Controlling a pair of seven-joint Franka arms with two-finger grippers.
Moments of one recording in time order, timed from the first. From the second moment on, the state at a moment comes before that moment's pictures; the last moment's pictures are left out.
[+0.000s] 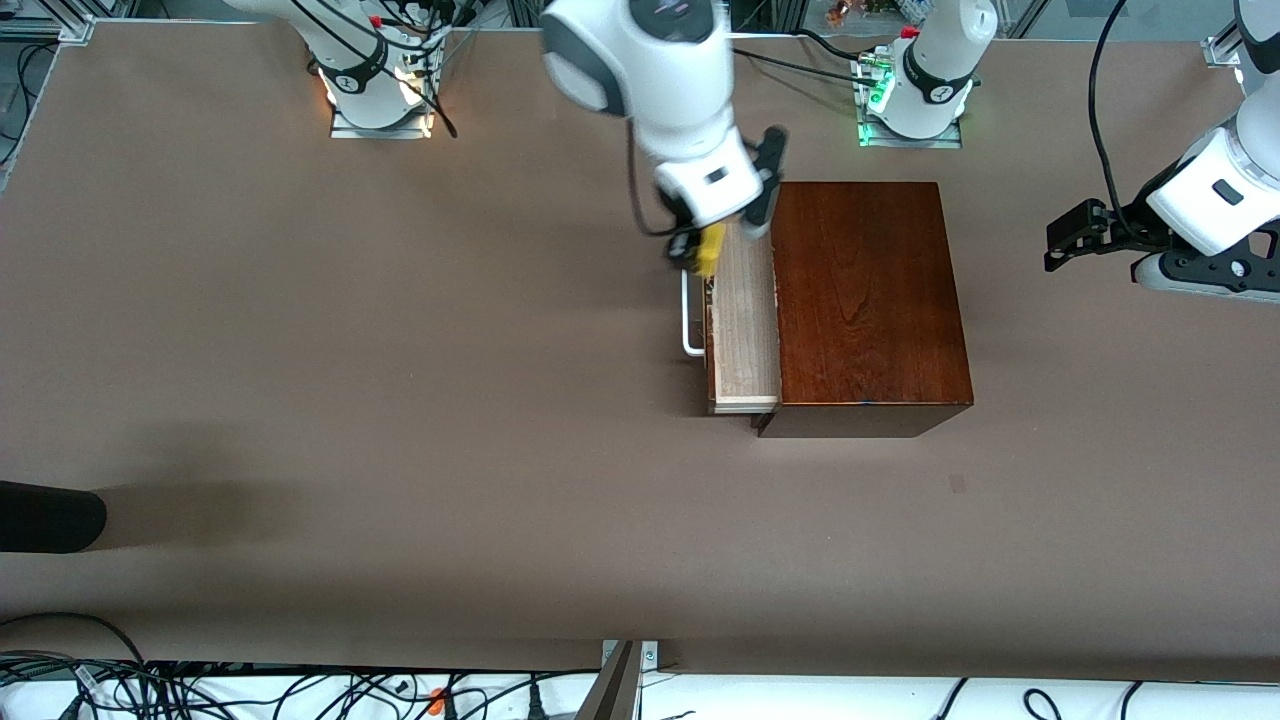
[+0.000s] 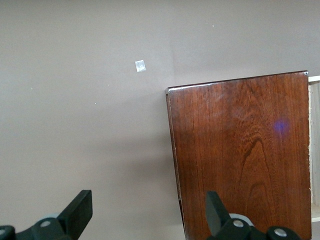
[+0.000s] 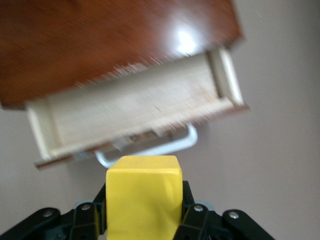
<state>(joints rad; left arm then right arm) -0.04 0.02 -0.01 -1.63 -0.02 1.62 0.05 0.80 0.64 0.03 -1.00 0.02 1.75 -0.42</state>
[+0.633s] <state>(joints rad) -0.04 0.02 -0.02 -1.63 -0.02 1.61 0.05 0.36 0.55 -0.08 -1.00 0.11 1.56 -0.43</state>
